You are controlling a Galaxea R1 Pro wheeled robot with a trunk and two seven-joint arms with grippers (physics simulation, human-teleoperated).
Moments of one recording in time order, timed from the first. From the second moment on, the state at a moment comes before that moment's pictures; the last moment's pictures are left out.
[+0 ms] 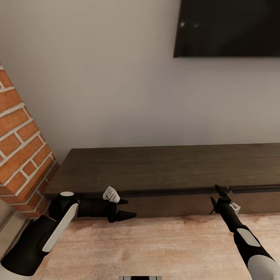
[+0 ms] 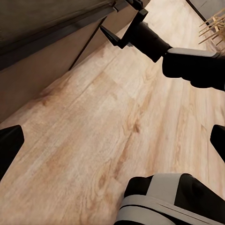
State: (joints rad) left arm -0.49 0.27 -0.35 -1.59 0.40 0.91 -0.85; right arm -0.62 -0.20 -0.55 -0.43 -1.09 0.36 0.73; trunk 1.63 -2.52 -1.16
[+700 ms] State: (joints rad) left arm -0.49 0.27 -0.35 -1.59 0.40 0.91 -0.85; right arm -0.65 -0.21 -0.54 -0.42 -1.07 0.36 0.72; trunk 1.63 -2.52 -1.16
